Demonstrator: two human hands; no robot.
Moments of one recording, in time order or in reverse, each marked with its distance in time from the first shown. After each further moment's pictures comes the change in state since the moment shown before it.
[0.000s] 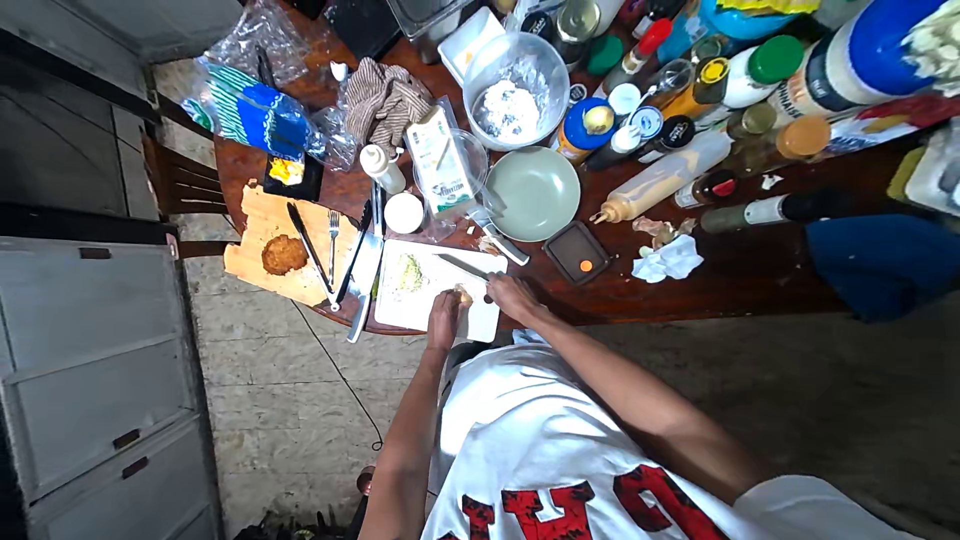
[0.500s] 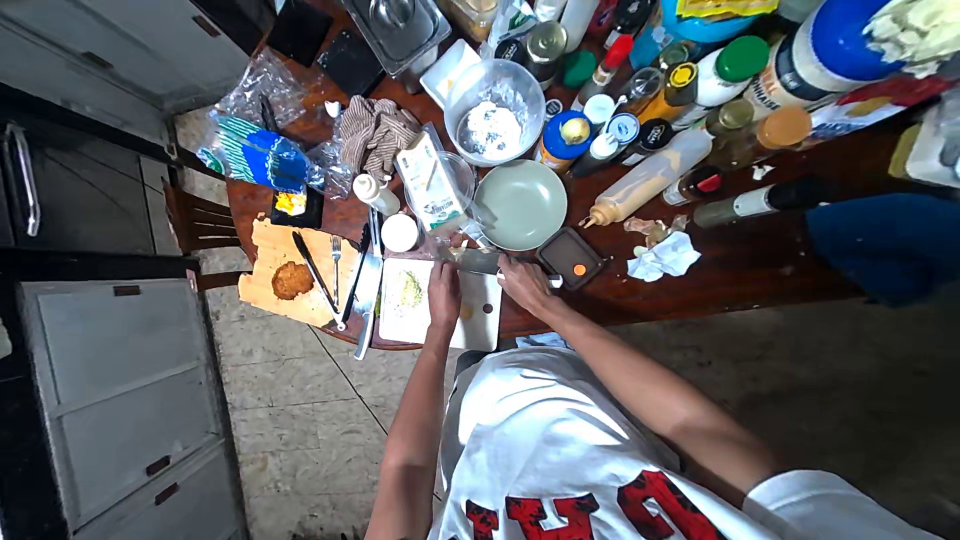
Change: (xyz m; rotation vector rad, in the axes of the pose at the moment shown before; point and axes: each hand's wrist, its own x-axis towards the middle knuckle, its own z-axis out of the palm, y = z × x) left_hand 0.088 0.067 -0.044 0.069 0.197 0.110; right_hand 0.005 0.026 -0.040 -0.139 0.346 -0.076
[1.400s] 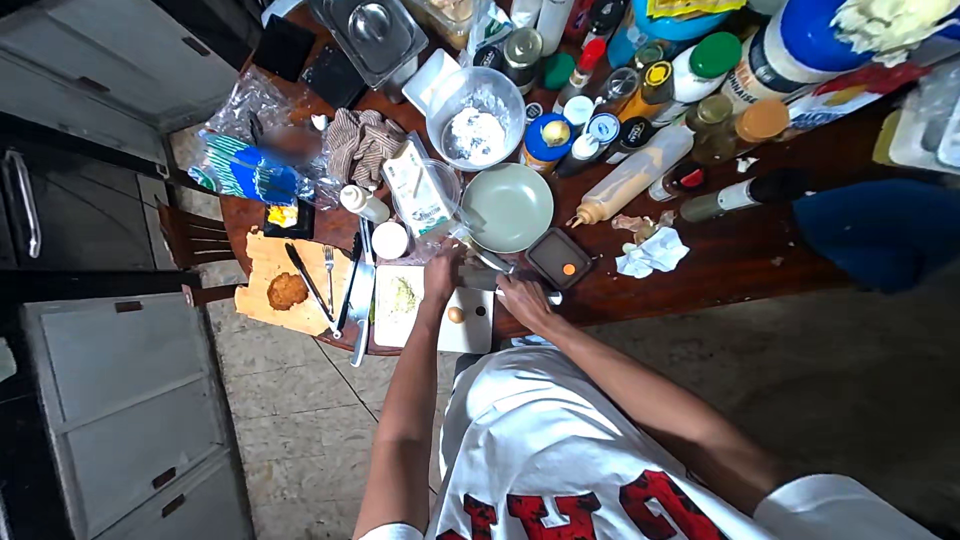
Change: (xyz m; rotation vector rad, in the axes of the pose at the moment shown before) left_hand 0.052 0.014 0.001 0.055 -0.311 0.058; right_hand -0.037 0.007 -0.005 0.083 -0.088 0.005
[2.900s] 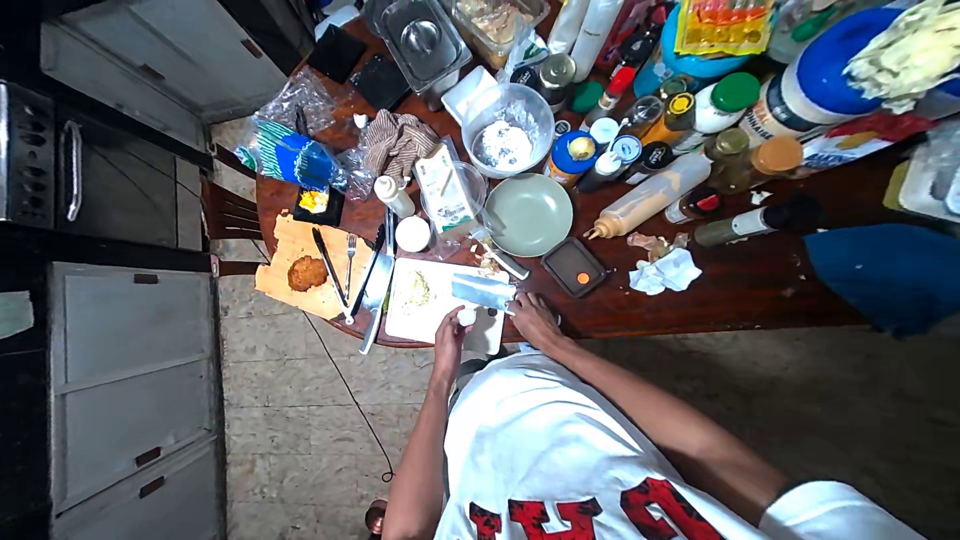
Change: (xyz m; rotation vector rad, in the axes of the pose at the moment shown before) left_hand -0.164 0.003 0.041 -1.304 0.205 -0.376; right_hand -0.024 0.017 0.062 0.006 -0.041 -0.095
